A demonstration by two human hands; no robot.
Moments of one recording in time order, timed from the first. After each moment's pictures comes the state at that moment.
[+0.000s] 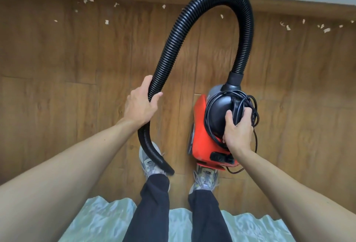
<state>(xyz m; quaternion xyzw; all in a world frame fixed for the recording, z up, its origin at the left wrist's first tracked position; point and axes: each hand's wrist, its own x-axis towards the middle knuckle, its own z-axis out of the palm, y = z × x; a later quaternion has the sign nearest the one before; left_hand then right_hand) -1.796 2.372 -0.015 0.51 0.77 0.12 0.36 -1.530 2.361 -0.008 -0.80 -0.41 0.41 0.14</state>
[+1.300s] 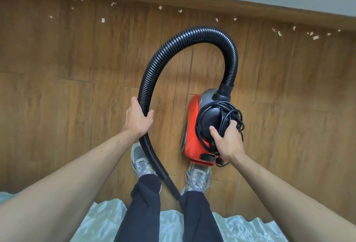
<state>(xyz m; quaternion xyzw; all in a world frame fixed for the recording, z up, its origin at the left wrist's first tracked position) -1.769 2.331 -0.022 0.31 0.84 0.06 0.45 -1.504 2.340 -0.022 -0.76 -0.47 0.45 -0.09</state>
